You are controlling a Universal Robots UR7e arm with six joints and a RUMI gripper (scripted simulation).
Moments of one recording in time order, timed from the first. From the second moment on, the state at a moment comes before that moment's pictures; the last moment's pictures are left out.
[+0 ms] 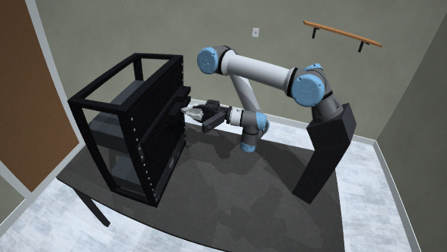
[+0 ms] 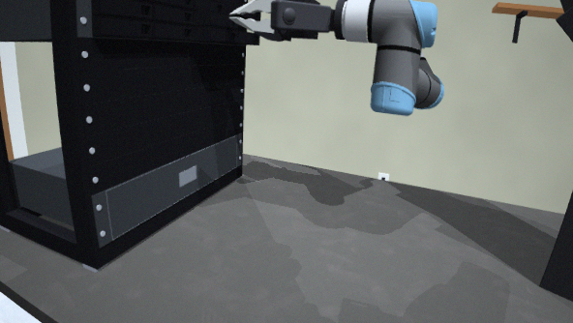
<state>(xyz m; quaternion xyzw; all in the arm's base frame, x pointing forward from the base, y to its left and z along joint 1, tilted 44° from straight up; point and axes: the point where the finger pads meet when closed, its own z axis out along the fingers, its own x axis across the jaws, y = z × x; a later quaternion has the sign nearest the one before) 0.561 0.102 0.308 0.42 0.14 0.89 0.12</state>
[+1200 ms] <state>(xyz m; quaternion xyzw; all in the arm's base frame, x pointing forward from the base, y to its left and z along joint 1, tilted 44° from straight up) 0.568 0.104 0.314 0.42 0.14 0.89 0.12</state>
